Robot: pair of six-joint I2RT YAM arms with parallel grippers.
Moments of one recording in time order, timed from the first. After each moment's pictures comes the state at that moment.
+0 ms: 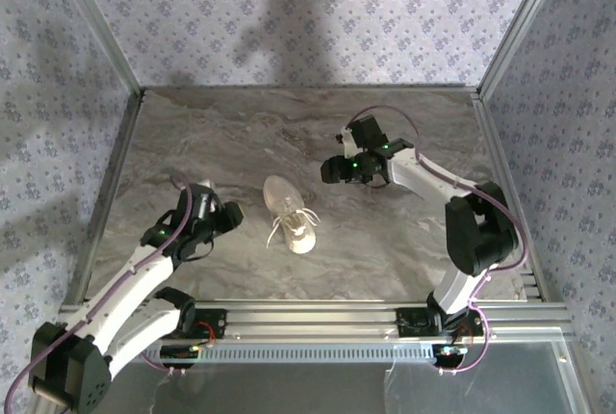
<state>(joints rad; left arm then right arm) -0.41 0.85 0.53 -0.49 0.00 -0.74 0.48 1.68 1.24 -0.54 -0.31 0.32</state>
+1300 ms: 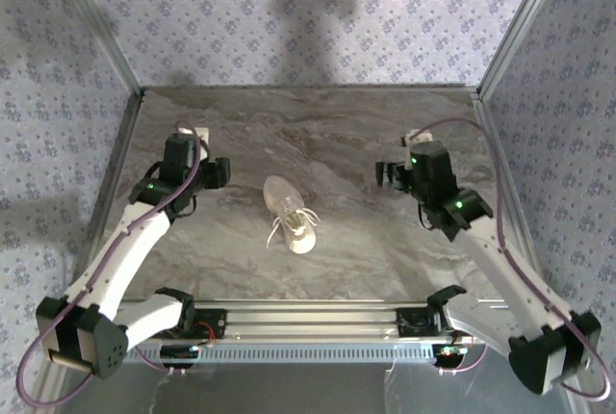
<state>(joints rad) -0.29 1.06 0.95 -0.58 -0.21 -0.17 0.40 0.95 0.89 -0.53 0.26 0.17</state>
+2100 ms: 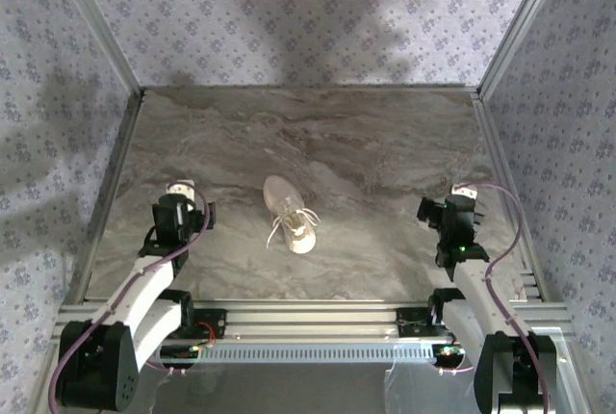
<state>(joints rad) -0.11 0.89 0.26 0.03 -0.25 0.00 -0.02 0.82 0.25 -0.04 0.26 0.19</state>
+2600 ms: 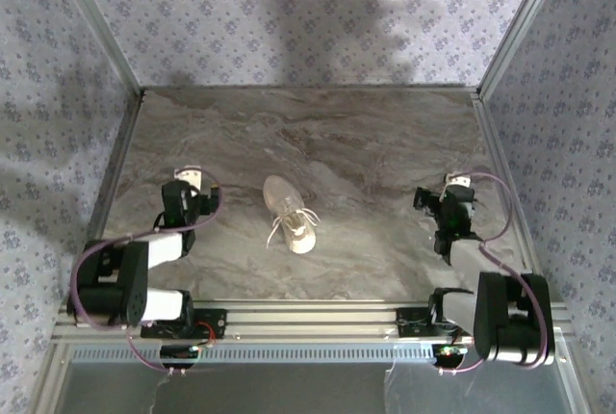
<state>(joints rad) -0.07 1.36 0.31 0.55 -0.16 0.06 -0.07 1.16 0.28 0.34 0.14 0.09</state>
